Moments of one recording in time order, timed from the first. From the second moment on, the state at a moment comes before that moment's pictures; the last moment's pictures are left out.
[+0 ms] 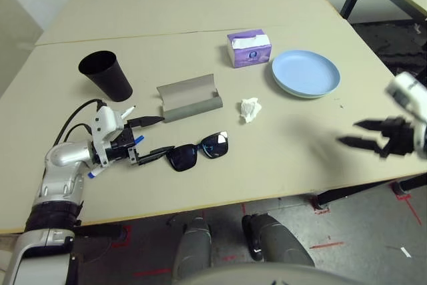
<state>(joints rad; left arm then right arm) -0.21 0.76 0.16 0.42 -0.38 -0.25 -1.31 0.06 -0.74 -0.24 -0.53 0.37 0.83 0.87</state>
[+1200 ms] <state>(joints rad) -0.16 0.76 0.25 0.26 -0.49 -0.02 -1.26 -0.39 -0.31 0.11 0.01 0.19 0.36 0.64</state>
